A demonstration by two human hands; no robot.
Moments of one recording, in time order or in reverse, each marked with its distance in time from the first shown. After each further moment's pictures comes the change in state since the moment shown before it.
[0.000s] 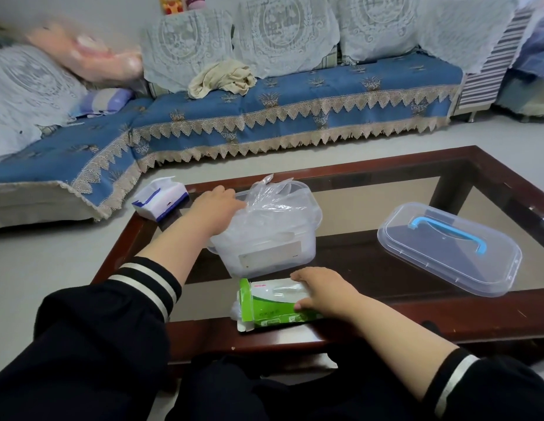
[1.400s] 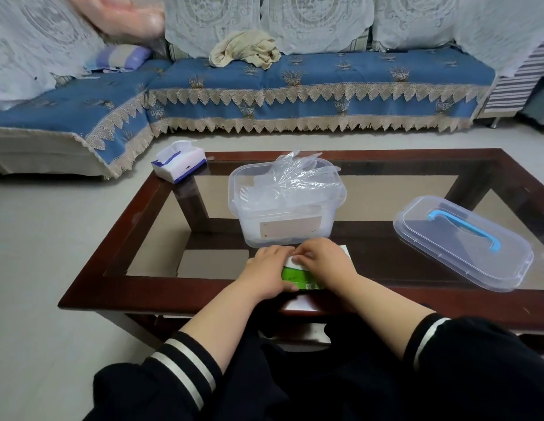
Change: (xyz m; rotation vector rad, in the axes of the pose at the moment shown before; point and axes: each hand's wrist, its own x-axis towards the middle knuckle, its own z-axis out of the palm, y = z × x) left_hand -0.095 0.118 0.095 -0.790 -0.120 -0.115; right_hand 0.013 -0.032 0.017 0.129 0.231 0.034
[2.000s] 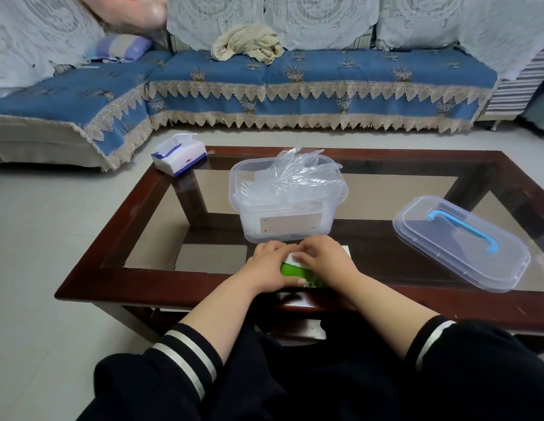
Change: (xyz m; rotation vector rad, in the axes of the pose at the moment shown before) left_hand 0.002 -0.003 0.002 -0.131 -0.040 0.014; right_hand -0.004 -0.003 -0.006 0.030 -0.065 0.007
